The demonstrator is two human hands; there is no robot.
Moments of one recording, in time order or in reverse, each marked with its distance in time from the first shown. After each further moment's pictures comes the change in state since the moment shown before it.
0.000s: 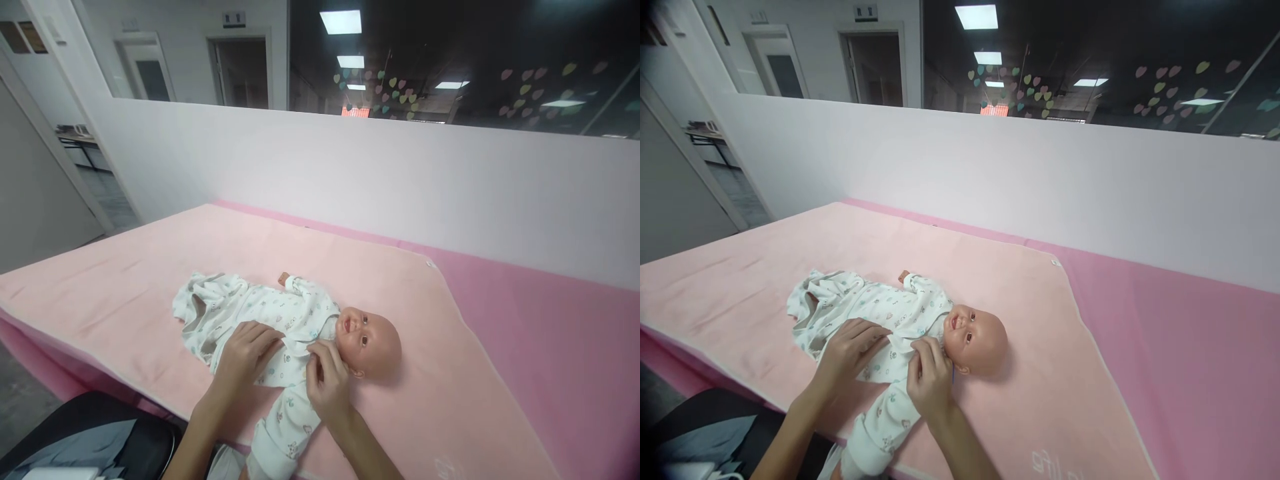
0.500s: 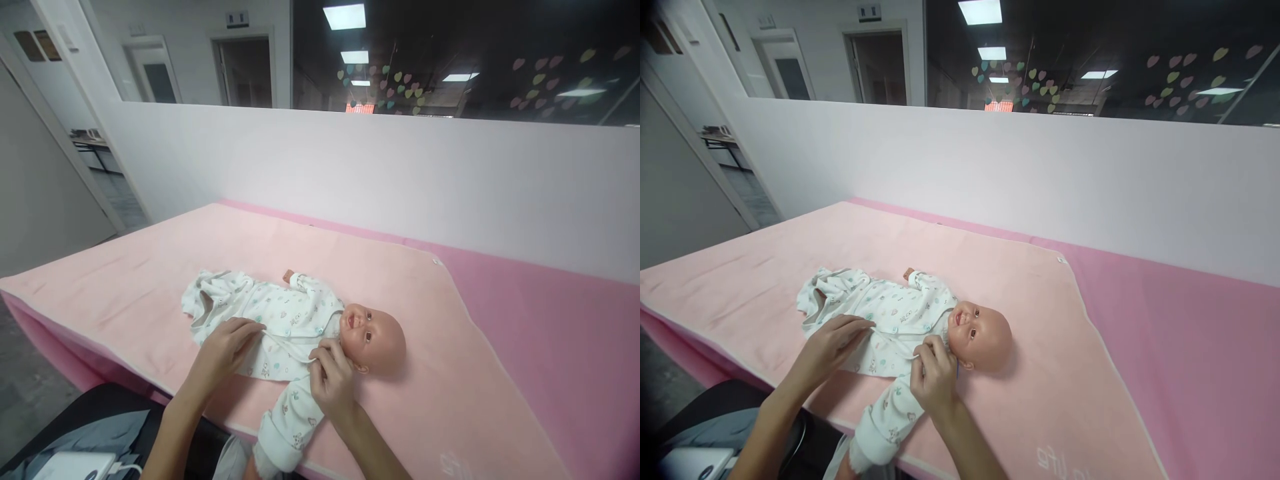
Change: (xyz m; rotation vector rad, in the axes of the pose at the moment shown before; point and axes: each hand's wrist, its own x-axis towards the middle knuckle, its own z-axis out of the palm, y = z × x) left_hand -0.020 -0.037 -0.026 0.051 -0.149 -0.118; right_hand -0.002 0.000 0.000 -0.022 0.008 -0.047
